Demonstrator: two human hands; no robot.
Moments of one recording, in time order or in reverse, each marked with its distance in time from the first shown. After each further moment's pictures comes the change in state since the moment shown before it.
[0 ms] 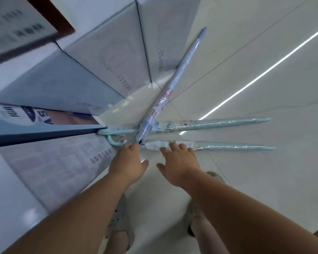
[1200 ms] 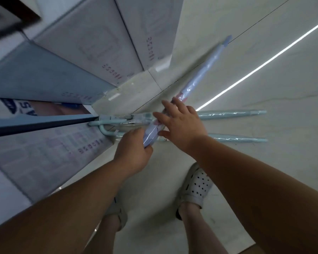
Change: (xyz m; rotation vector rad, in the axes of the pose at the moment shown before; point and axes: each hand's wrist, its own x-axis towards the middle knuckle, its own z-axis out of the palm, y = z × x) left_hand -0.012 0.061 -0.010 -0.230 0.158 0.165; right_hand 0.024 0.064 -0.062 -0.128 0.330 -0.273
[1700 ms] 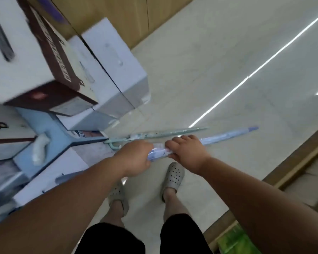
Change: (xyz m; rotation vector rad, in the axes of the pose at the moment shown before) left_hand -0.193 0.221 -0.216 0.397 -0.308 0.354; right_hand -0.241 -0.023 -0.253 0.042 0.141 -0.051
